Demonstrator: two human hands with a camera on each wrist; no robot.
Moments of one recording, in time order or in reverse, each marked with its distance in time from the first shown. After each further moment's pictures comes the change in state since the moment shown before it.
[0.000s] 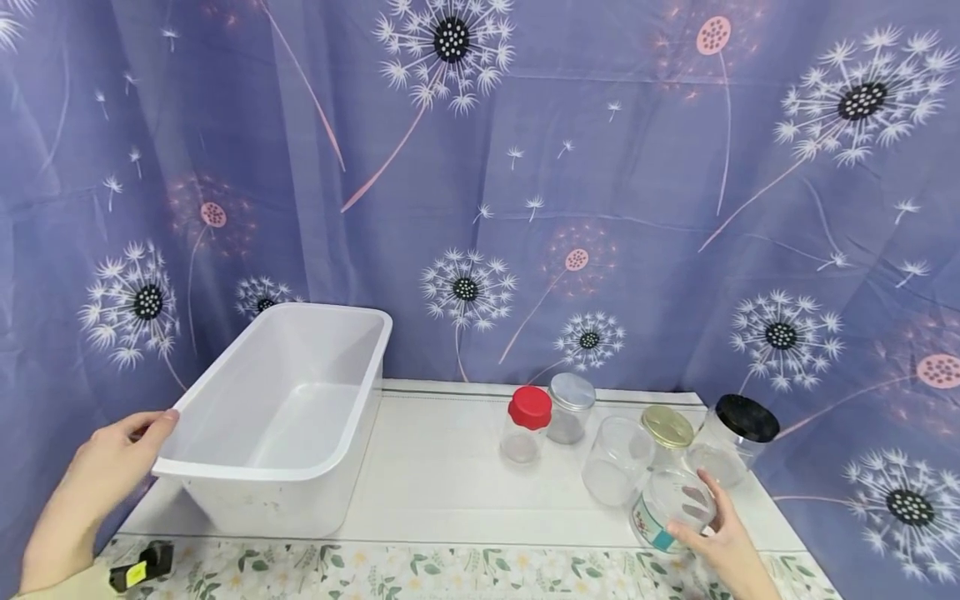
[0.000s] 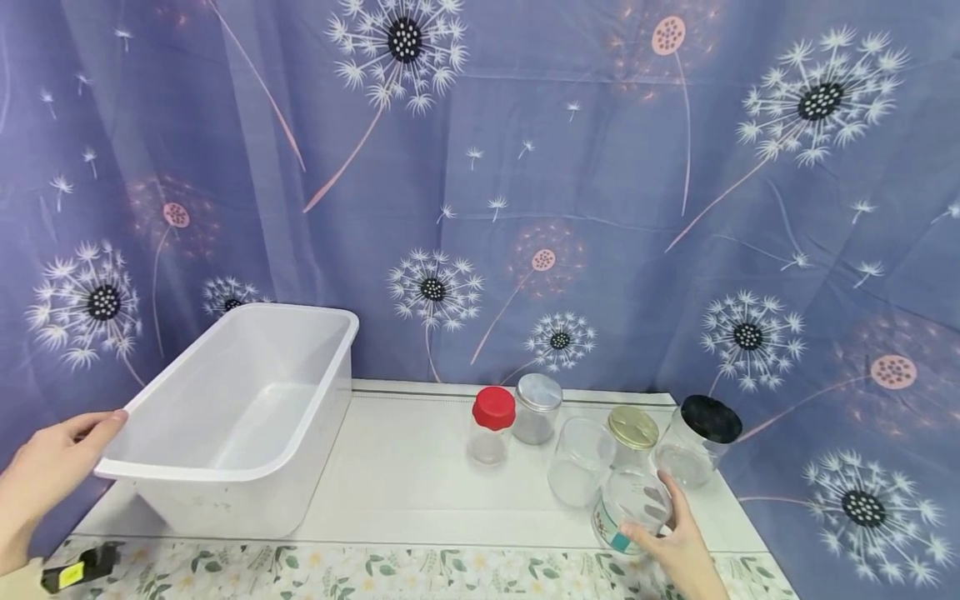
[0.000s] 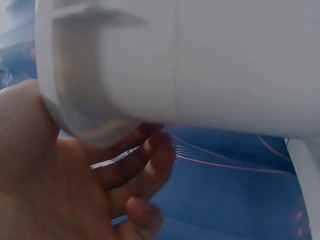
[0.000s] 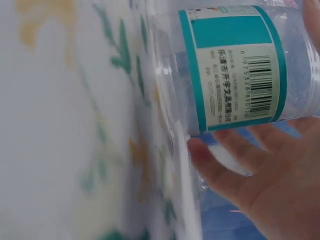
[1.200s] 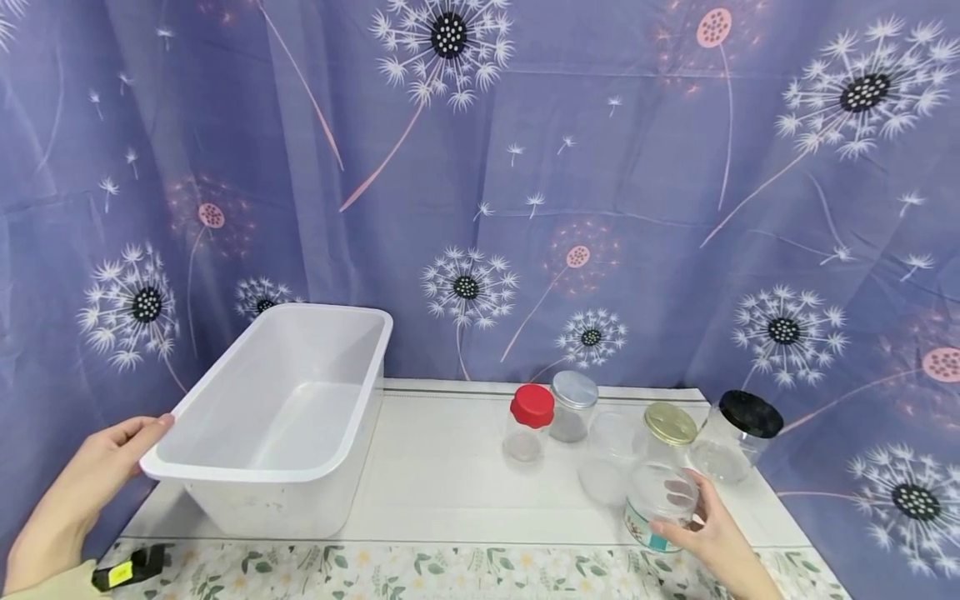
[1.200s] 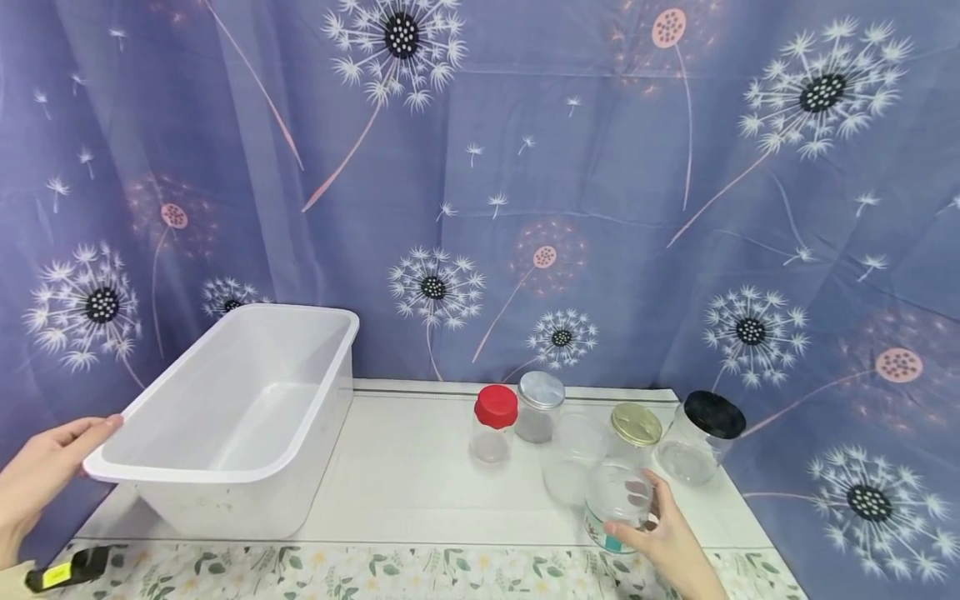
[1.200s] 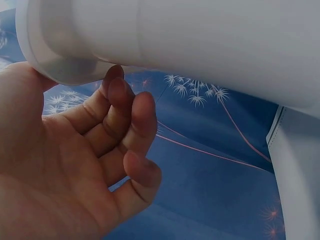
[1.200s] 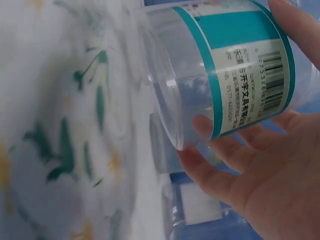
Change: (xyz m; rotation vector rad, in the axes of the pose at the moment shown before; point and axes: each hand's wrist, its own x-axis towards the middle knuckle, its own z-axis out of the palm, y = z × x) left_hand 0.011 -0.031 0.003 -0.319 -0.052 0.065; right_hand -0.001 -0.028 0.012 0.011 -0.114 0.085
